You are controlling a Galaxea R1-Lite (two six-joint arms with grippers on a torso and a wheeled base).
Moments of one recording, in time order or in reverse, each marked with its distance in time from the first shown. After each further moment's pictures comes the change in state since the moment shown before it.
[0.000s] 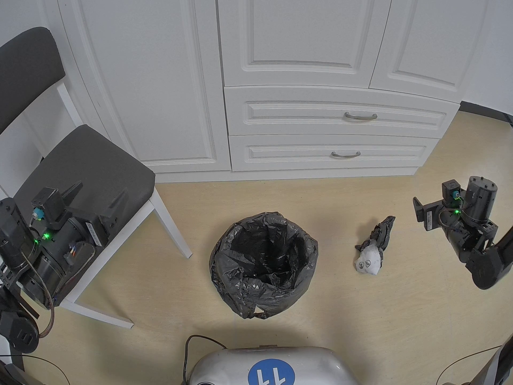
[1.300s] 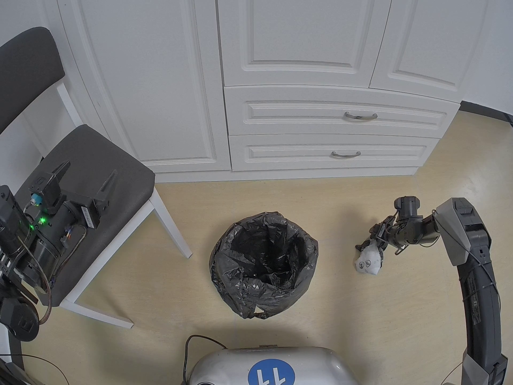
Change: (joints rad) left arm 0.066 0.035 -0.053 -0.075 0.004 0.177; right arm -0.191 1.010 -1.371 0.995 0.356 0.809
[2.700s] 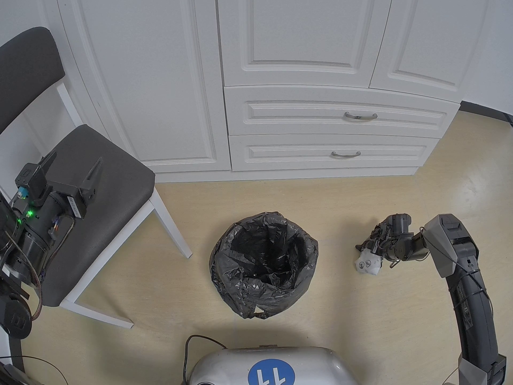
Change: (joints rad) left arm 0.045 -0.048 -0.014 -0.002 -0.001 0.006; right arm 0.019 0.137 -0.039 -0.083 -0.087 -0.090
